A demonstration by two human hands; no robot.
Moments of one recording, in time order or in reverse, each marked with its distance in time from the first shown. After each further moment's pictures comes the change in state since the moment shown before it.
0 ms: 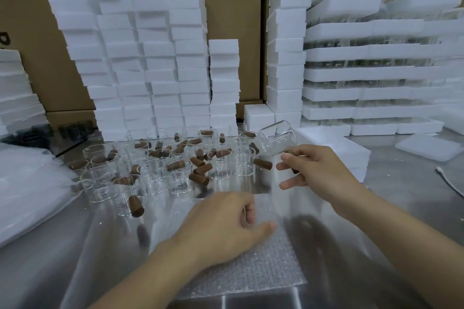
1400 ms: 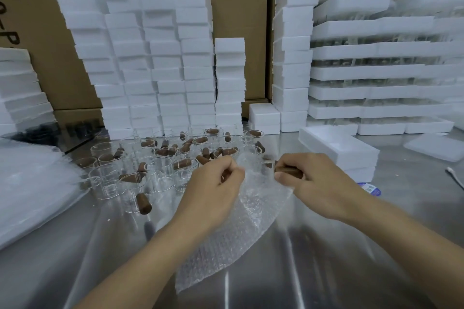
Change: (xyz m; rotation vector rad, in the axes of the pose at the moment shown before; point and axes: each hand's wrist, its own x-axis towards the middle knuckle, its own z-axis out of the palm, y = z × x) left_hand 0.013 -0.011 -0.021 -0.517 0.321 -0.060; right_hand -0.014 -0.004 0.006 -0.606 -0.207 -0.370
